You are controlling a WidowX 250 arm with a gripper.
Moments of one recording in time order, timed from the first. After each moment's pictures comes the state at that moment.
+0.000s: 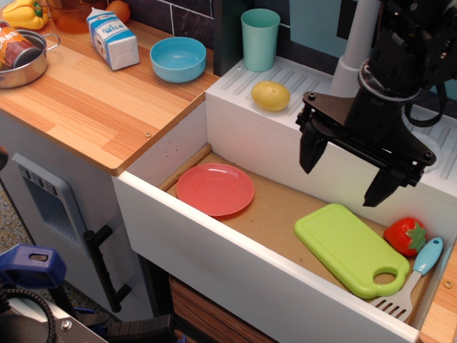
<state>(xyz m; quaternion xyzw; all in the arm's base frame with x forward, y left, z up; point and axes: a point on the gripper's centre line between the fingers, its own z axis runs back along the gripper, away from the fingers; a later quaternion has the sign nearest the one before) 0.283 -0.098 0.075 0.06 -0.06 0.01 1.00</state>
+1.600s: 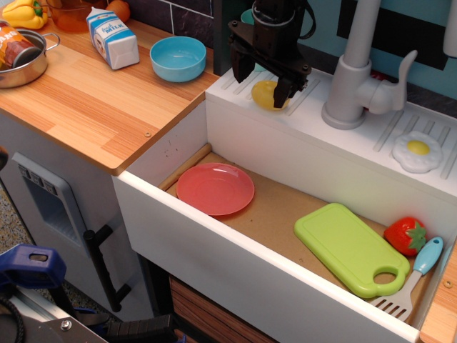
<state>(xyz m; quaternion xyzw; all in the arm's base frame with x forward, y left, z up) 0.405 0.034 0.049 0.07 -0.13 -0.07 0.99</state>
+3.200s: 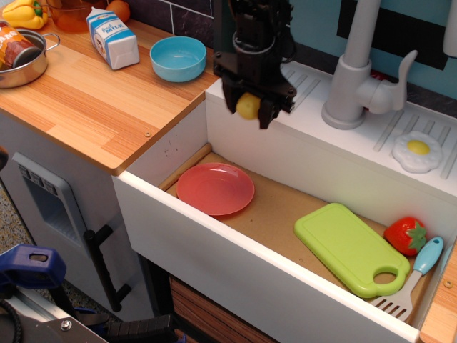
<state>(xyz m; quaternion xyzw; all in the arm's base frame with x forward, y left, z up) 0.371 0.036 0.020 0.05 -0.12 -0.01 0.99</state>
